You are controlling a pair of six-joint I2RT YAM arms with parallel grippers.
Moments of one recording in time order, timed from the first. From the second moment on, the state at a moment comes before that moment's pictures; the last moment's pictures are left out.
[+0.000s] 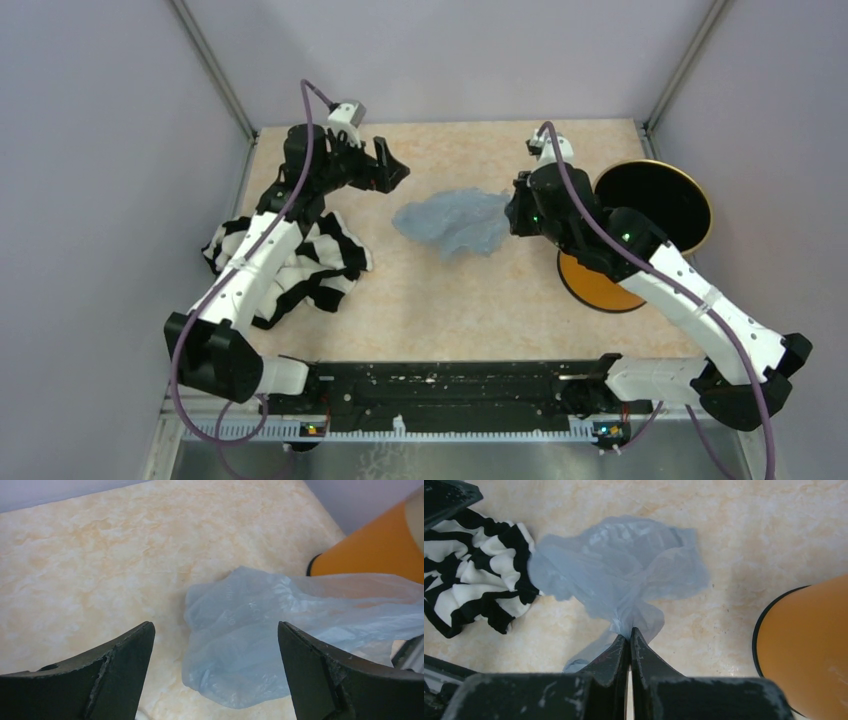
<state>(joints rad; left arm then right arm) -0.27 1.34 1.27 -0.22 0.38 -0.20 0.83 1.15 1.39 -0.80 0.42 0.49</state>
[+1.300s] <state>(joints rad) -0.61 1.22 1.05 -0.02 0.73 -0.24 0.83 1.39 1.54 -0.70 0.16 0.48</state>
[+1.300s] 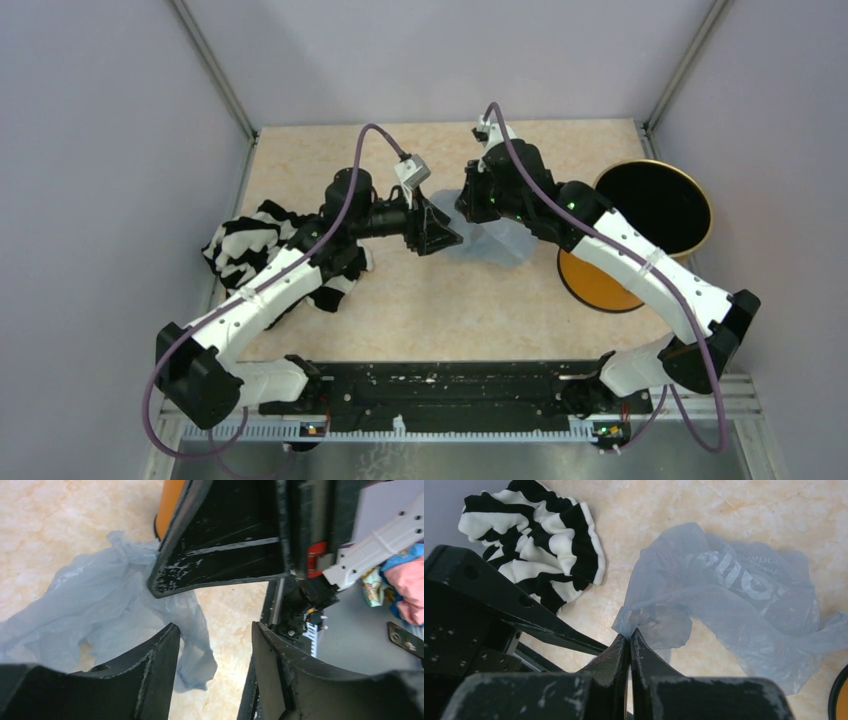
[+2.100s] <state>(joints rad) -0.70 1.22 1.01 -0.10 0.41 -0.22 0.83 1.40 1.54 -0.64 0.14 0.48</state>
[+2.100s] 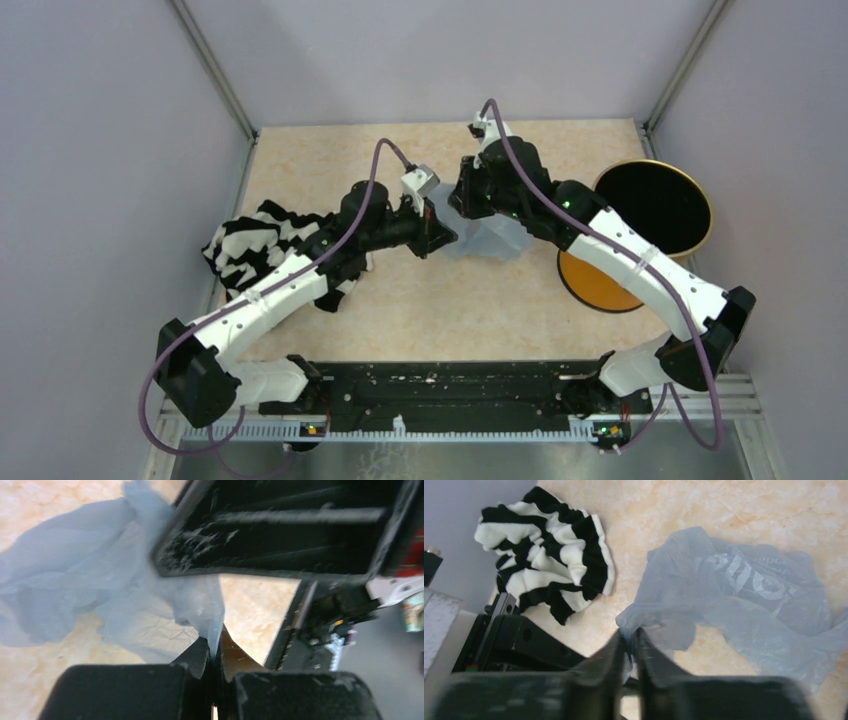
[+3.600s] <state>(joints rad) -0.05 1.38 1.12 -0.27 0.52 -0.63 0.80 1.28 0.85 -0.06 0.01 0.20</state>
